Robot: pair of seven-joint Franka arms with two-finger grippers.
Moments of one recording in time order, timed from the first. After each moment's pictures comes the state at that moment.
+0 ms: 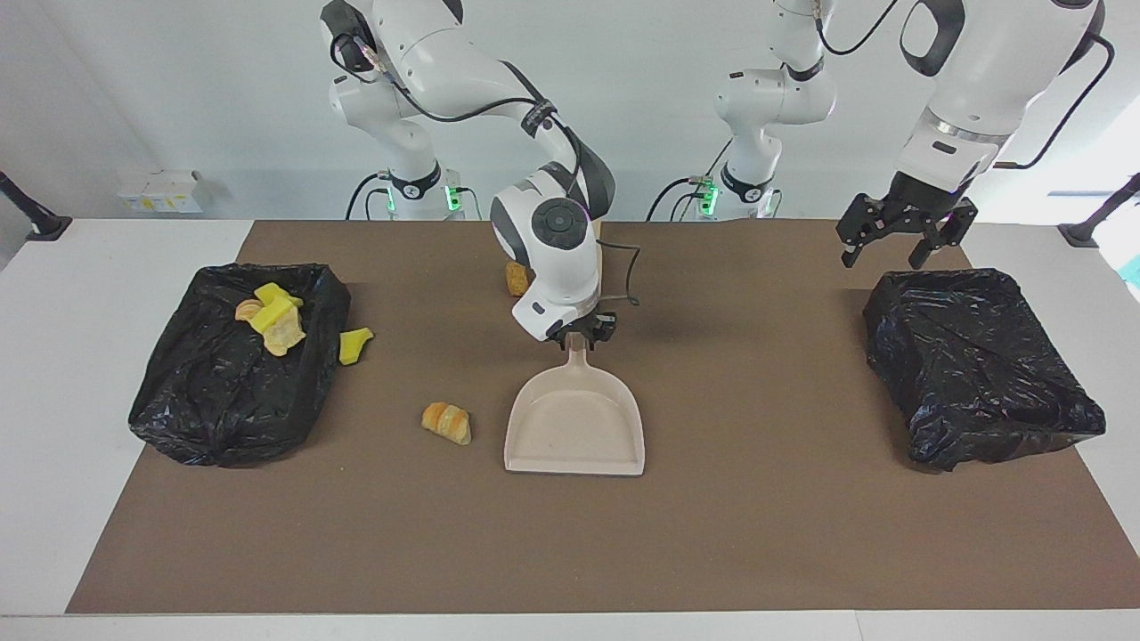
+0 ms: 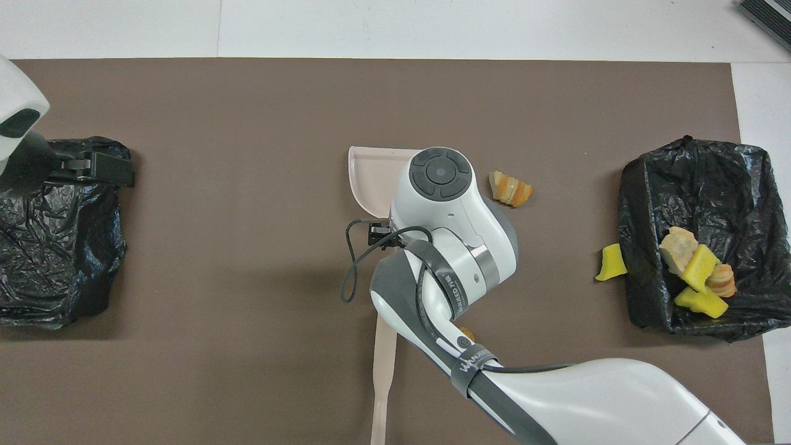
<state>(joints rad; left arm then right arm) -0.09 0.02 -0.03 -1.61 -0.03 1.73 -0.04 0.37 0.44 0.23 -1.65 0.04 1.98 0.62</state>
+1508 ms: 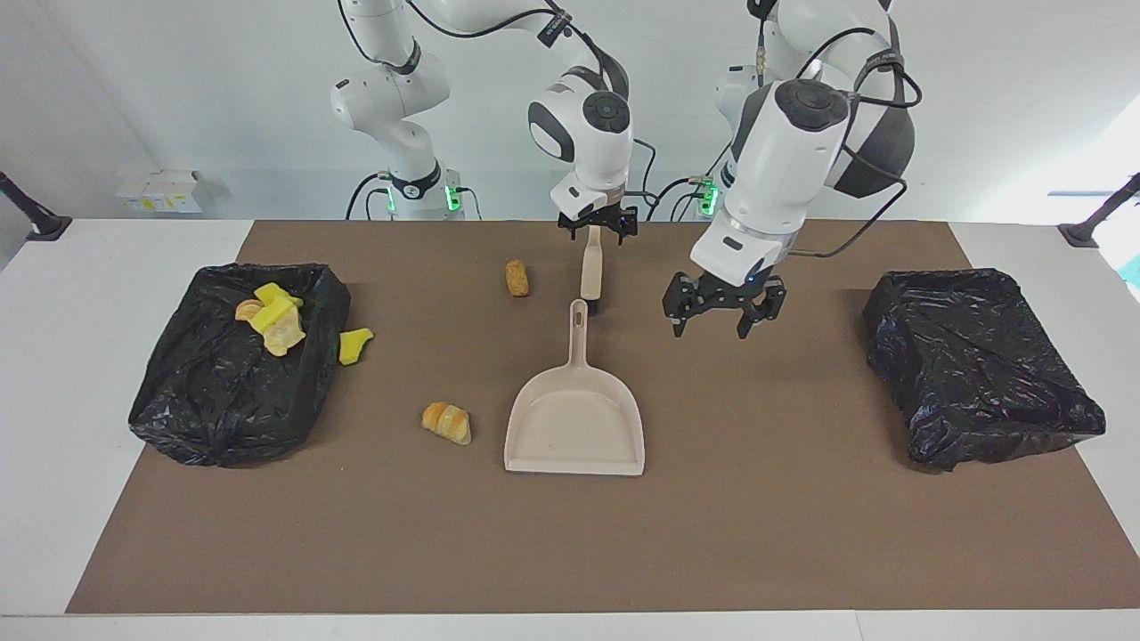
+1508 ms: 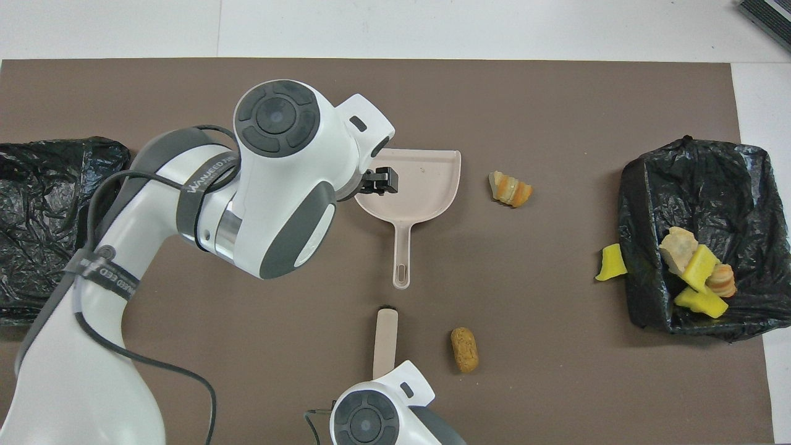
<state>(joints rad) -0.50 0.38 -0.09 -1.47 -0.03 1.96 -0.47 0.65 0.03 0.32 -2.26 0.21 2.13 1.00</state>
